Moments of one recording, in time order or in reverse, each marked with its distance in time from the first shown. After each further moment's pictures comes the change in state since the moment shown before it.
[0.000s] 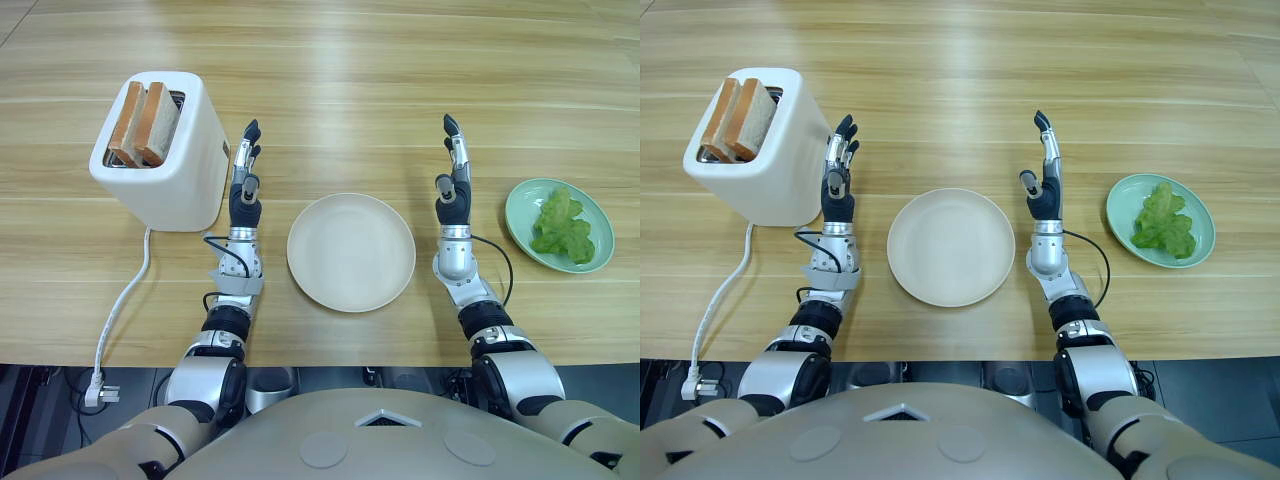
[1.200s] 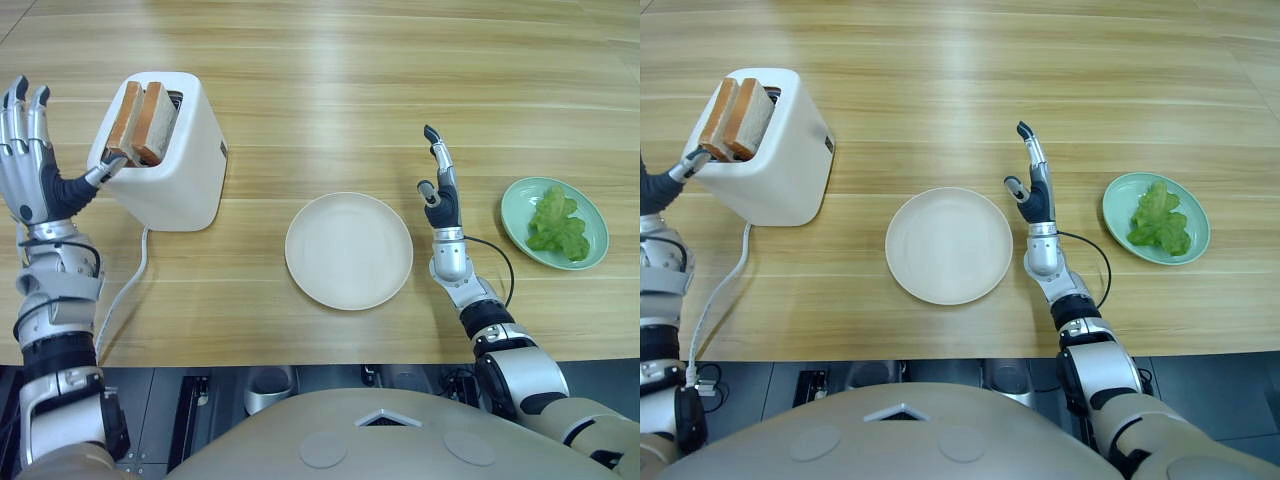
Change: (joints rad) left arm 0.161 0.601 0.316 -0.367 0.645 0.557 0.471; right arm -0.027 -0.026 0.056 0.050 -0.015 0.029 0.024
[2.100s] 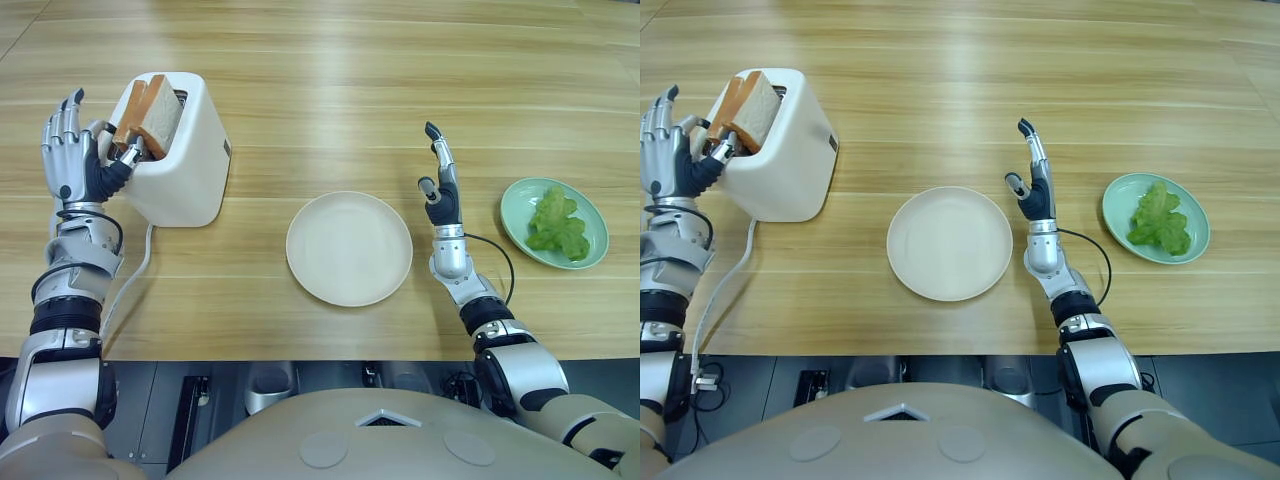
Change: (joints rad) left arm -0.155 0.065 -0.328 0.249 -0.058 0.078 0.025; right arm -0.007 0.000 0.000 0.023 0.004 -0.002 -0.009
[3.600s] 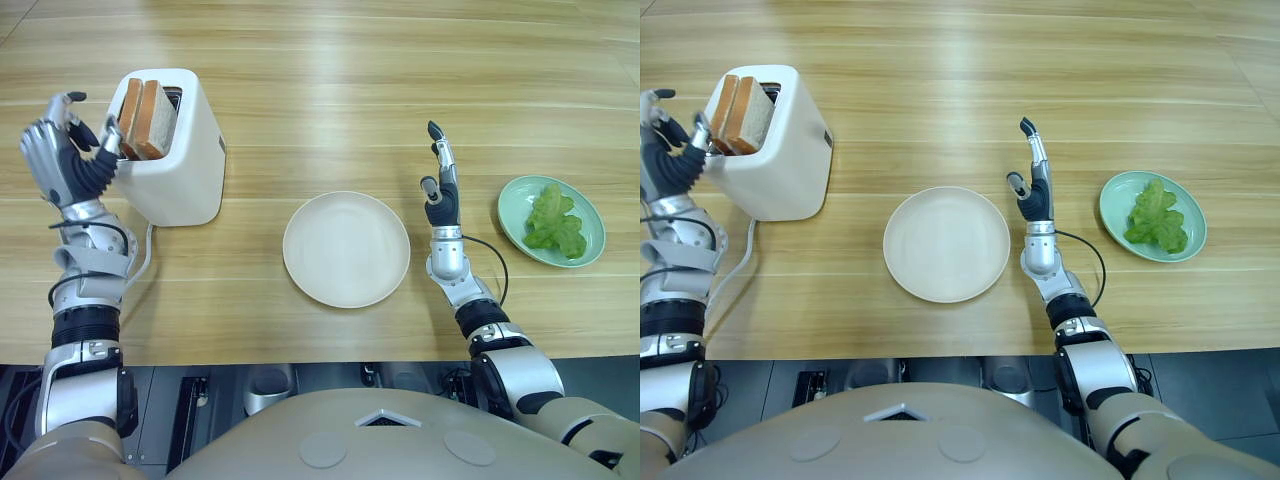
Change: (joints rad) left arm 0.108 -0.105 0.155 -0.146 -0.091 -0.091 0.160; right arm 0.012 0.022 -0.002 -0.028 0.031 0.002 -0.001
